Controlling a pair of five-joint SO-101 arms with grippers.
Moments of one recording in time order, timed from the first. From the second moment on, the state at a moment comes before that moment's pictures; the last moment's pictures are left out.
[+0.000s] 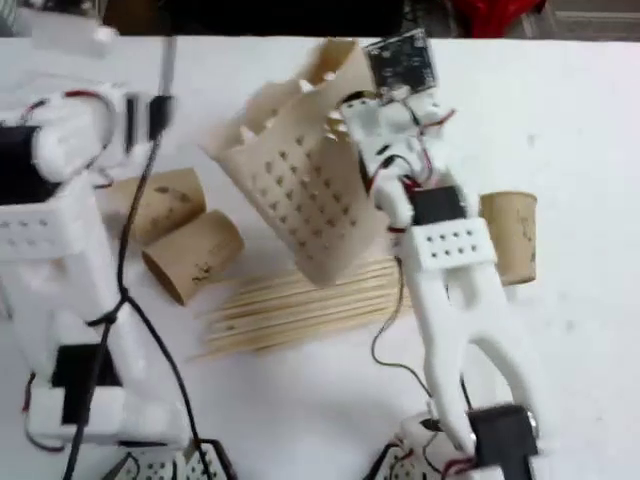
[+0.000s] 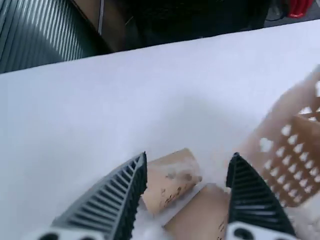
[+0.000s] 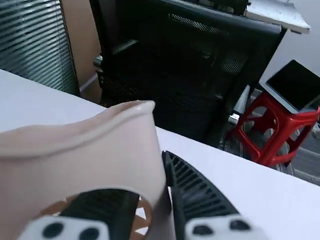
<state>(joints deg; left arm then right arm) -9.3 0.6 -50.8 102.1 -10.6 -16.4 -15.1 20.9 14.9 13.2</state>
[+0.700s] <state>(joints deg) -4.6 27.4 -56.4 98.9 -15.5 -17.1 -14.8 29.0 5.0 5.1</state>
